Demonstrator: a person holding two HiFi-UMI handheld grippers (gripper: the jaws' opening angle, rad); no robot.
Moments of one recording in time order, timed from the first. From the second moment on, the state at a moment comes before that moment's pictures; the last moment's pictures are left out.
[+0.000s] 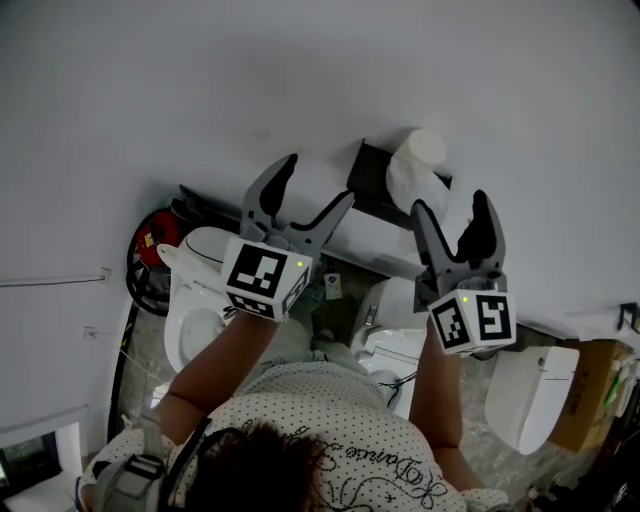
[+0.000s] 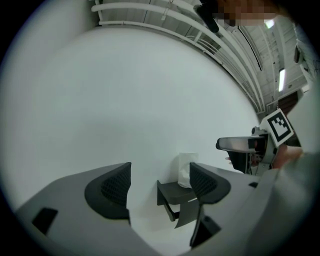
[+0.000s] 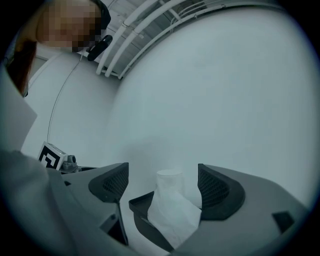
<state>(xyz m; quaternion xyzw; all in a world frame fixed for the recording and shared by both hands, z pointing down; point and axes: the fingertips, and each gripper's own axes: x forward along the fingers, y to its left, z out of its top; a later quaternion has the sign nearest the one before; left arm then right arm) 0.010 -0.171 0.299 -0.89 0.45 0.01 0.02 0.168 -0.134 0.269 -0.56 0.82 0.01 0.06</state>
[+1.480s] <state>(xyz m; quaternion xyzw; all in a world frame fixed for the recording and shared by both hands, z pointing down) 0.018 -0.253 0.309 -0.90 0.43 0.00 0.00 0.154 -0.216 0.314 -0.57 0.82 -0.06 -0.03</state>
